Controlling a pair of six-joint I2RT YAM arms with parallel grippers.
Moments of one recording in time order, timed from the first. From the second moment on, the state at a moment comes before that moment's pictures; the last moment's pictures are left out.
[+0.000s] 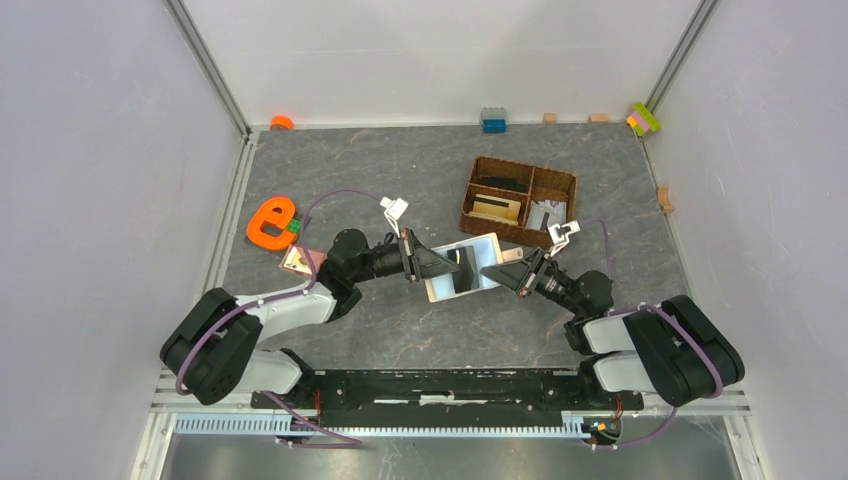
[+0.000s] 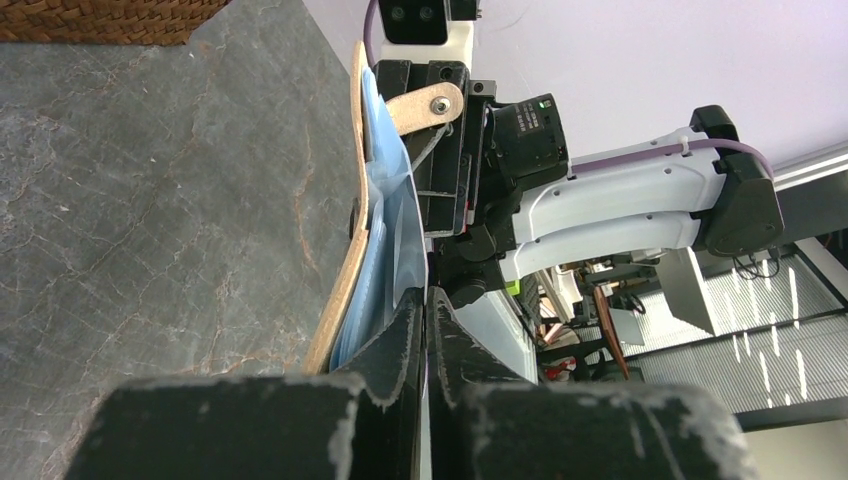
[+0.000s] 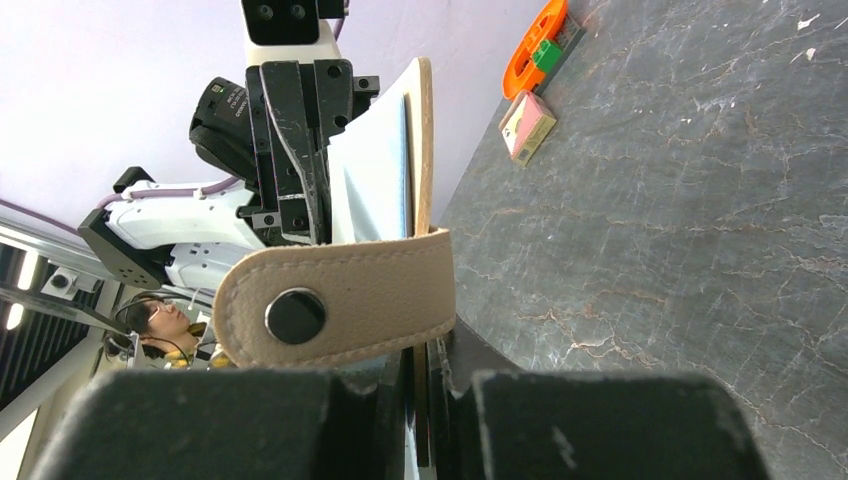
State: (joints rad) left arm -0.67 1.34 0.49 0.89 0.66 -1.04; right arm 0.34 1.34 0.05 1.47 -0.68 1.20
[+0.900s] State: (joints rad) left arm -0.67 1.08 0.47 0.59 0.45 -0.85; right arm 0.23 0.97 0.08 0.96 -0.56 0.88
